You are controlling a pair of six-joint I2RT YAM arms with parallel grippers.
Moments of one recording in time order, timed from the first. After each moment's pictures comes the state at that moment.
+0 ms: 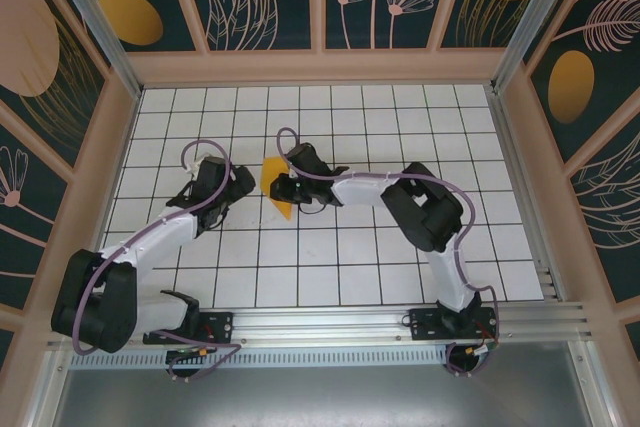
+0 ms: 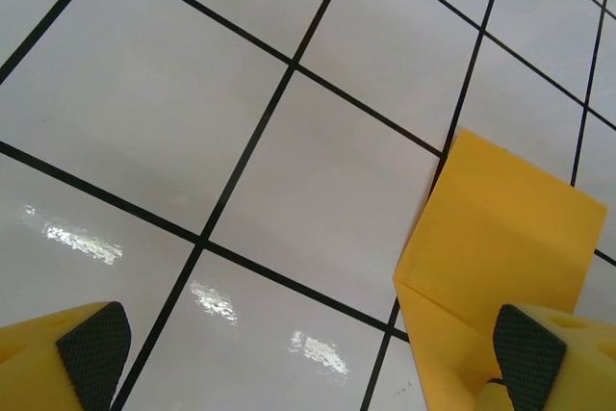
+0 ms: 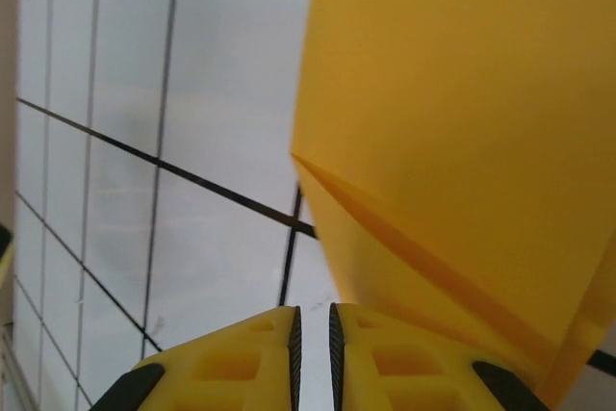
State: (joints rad) left arm -0.34 1.28 0.64 -0.18 -0.22 -0.83; right arm 0.84 2.11 1.33 -0.01 -0.29 0.83
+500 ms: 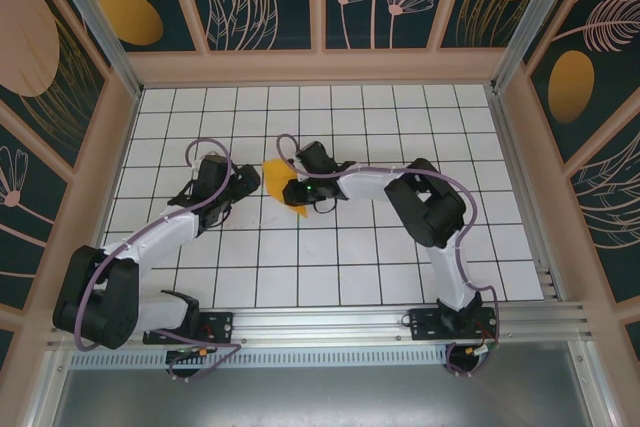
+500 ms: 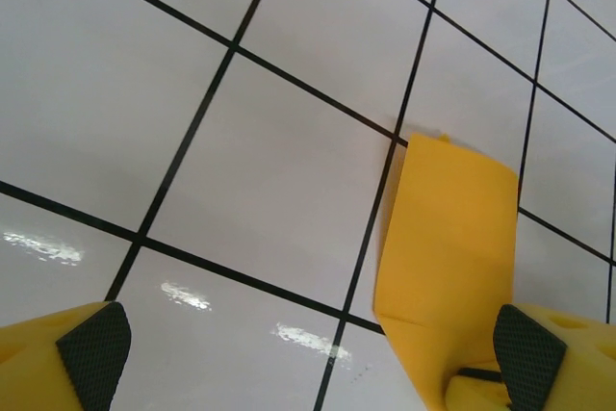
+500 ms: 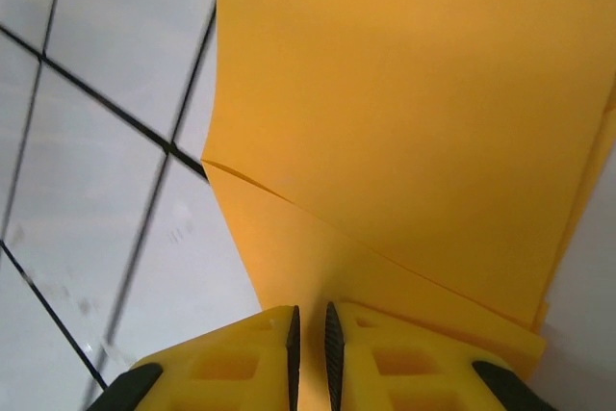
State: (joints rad) left arm -0.34 1.30 0.64 -0.13 -0.12 -0.81; right arm 0.77 2.08 1.29 -0.15 -0.35 0.44
